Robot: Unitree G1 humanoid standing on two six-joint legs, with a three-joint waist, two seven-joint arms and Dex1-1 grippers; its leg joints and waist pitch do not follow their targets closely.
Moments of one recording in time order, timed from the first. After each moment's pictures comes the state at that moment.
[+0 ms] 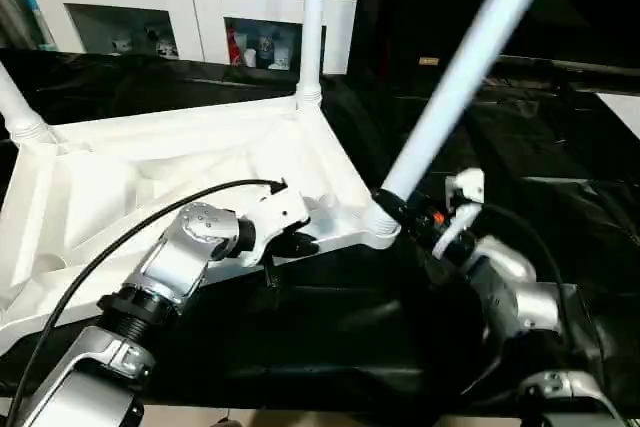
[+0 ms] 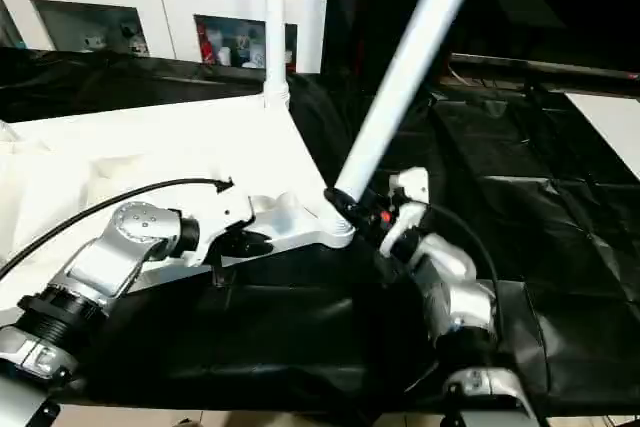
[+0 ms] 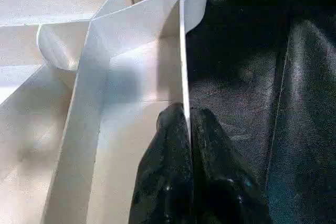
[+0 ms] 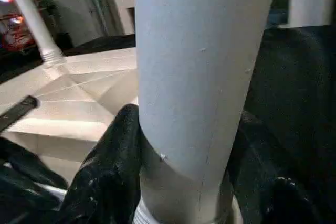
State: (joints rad) left arm -0.56 0.39 -0.35 0.42 0.05 0.27 -1.01; right arm -0.42 -0.17 -0.09 0.68 0.36 -0.07 0.82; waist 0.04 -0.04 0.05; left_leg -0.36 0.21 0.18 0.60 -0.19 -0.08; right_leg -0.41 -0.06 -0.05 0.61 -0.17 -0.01
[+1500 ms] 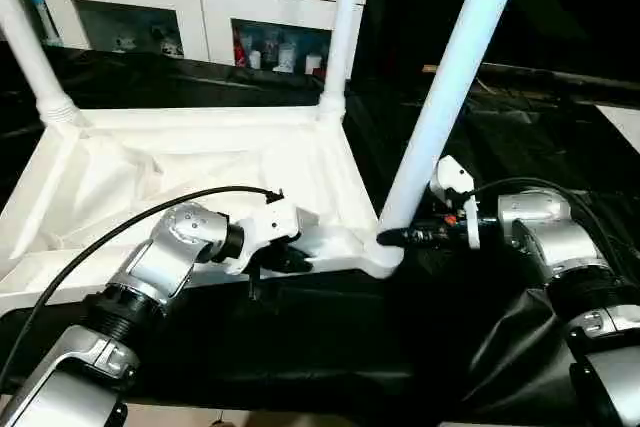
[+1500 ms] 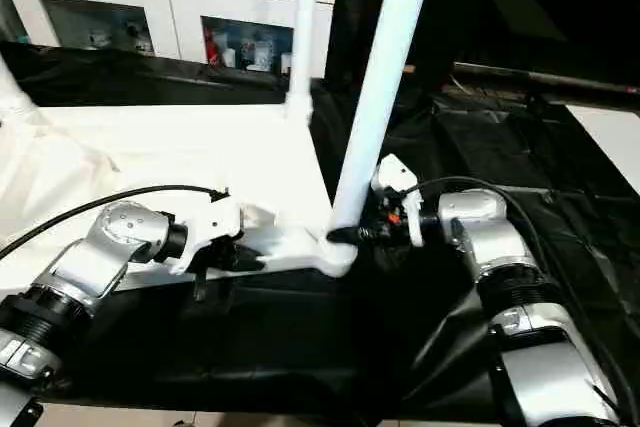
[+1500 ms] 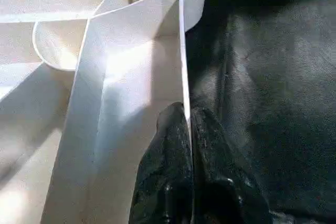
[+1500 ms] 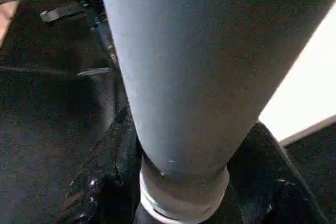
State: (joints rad) left arm -0.55 0.45 -0.39 0.42 0.03 0.18 -1.20; right arm -0.66 -0.45 0.19 0.76 0.15 0.08 1.40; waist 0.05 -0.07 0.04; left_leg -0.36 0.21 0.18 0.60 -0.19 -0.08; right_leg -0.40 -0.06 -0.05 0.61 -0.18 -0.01
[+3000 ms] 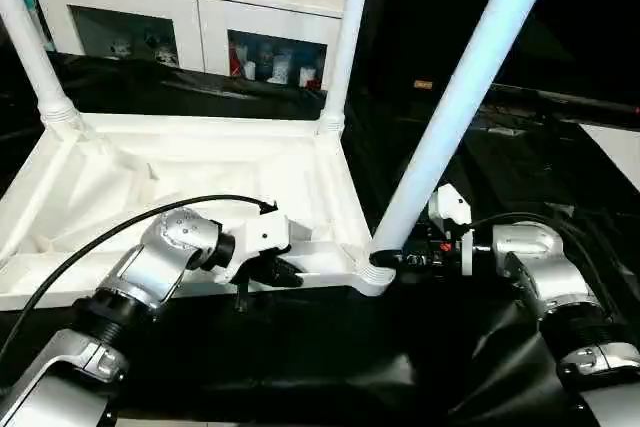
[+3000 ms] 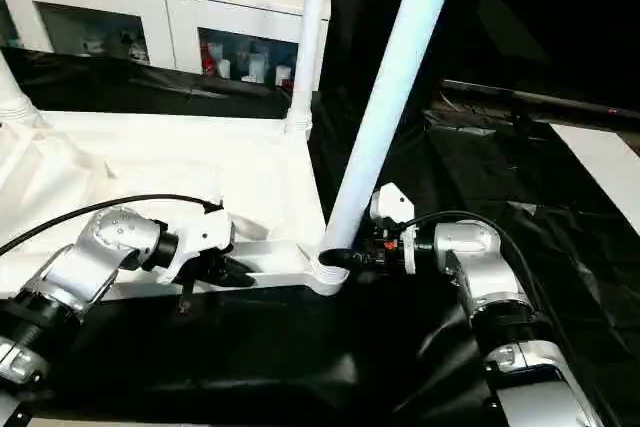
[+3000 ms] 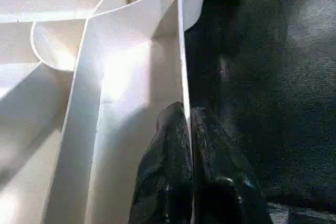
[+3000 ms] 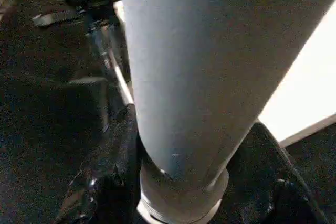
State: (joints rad) left arm -0.56 0.47 -0.39 0.50 0.05 0.15 -1.22; right arm -0.53 -0.34 0.13 0.78 0.16 -0.09 1.22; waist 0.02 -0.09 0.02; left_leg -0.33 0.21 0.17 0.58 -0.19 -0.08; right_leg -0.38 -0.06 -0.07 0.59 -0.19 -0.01
